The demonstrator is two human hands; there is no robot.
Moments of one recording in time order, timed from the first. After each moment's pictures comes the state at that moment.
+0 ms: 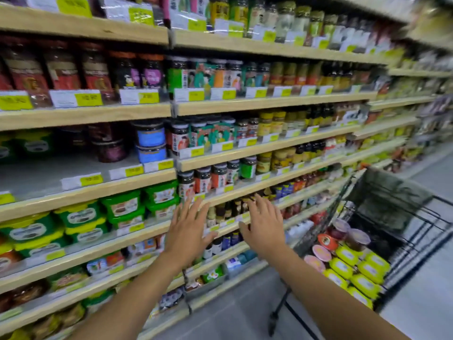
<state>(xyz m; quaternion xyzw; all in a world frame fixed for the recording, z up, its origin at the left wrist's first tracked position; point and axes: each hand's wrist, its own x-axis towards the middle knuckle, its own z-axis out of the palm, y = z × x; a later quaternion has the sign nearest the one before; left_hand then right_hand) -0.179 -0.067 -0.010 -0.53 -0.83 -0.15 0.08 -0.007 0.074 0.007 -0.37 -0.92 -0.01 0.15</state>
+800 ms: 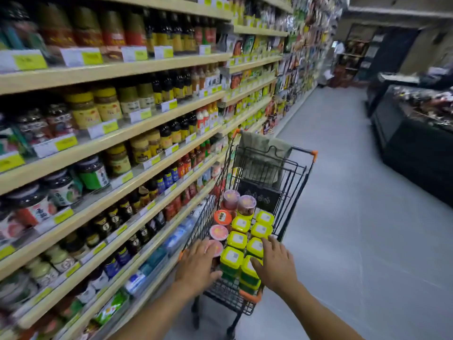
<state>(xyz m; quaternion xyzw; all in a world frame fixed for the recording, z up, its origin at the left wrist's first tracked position) 0.098 0.221 -0.126 -0.73 -0.66 -0.02 -0.17 0.335 0.243 -0.107 -0.67 -0.74 0.09 0.03</state>
